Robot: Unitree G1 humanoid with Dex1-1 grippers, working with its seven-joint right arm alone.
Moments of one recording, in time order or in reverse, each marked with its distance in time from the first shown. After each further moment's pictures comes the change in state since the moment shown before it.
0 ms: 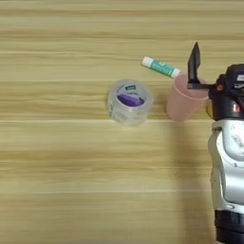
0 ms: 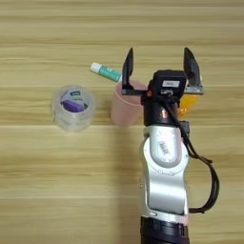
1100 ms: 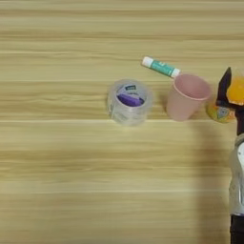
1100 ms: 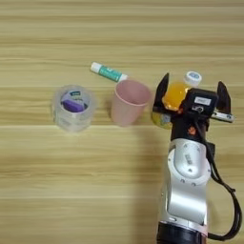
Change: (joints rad) arm 0.023 -0.043 -0.156 0.180 0.046 0.044 -0.050
